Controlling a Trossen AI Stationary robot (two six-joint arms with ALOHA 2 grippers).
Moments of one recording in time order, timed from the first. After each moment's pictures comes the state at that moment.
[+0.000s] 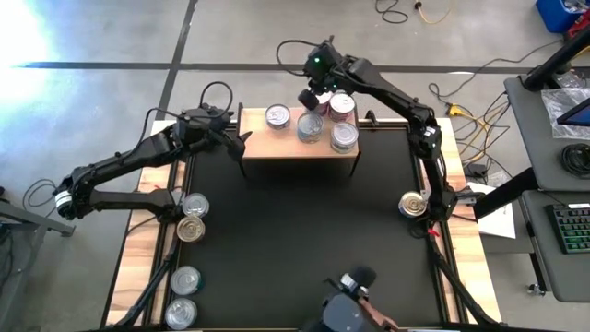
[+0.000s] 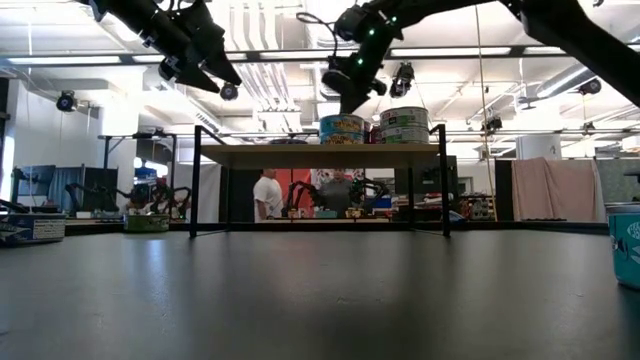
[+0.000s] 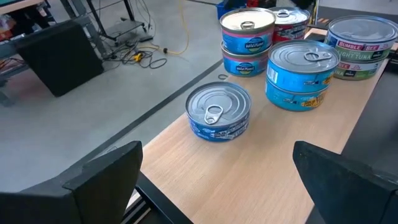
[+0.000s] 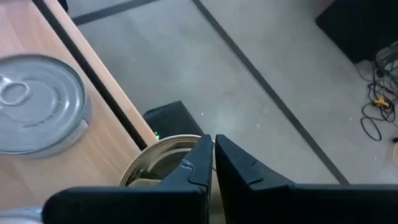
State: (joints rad) left arm 0.51 0.97 0.88 -0.32 -0.28 0.02; right arm -0.63 2.15 2.35 -0.98 0.21 -0.16
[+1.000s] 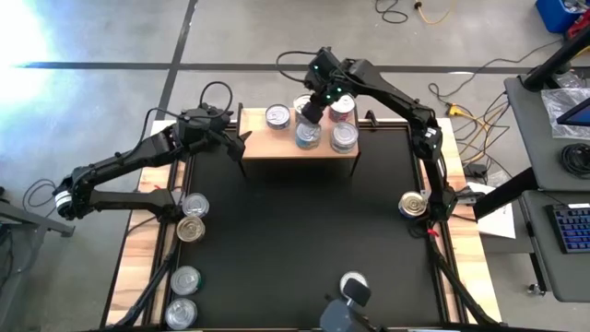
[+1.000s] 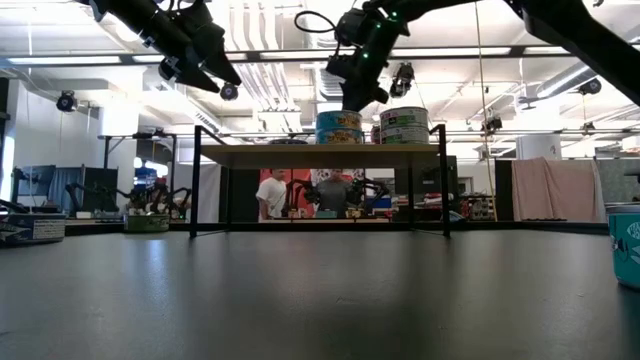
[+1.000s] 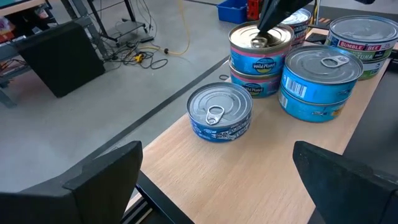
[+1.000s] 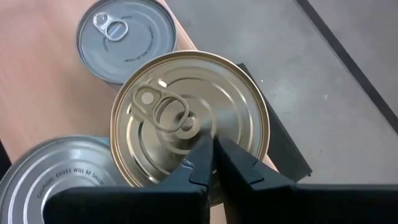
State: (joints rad) left arm 0.51 0.97 0.88 -0.32 -0.28 0.02; right arm -0.62 2.14 2.35 -1.18 -0.03 -0.08
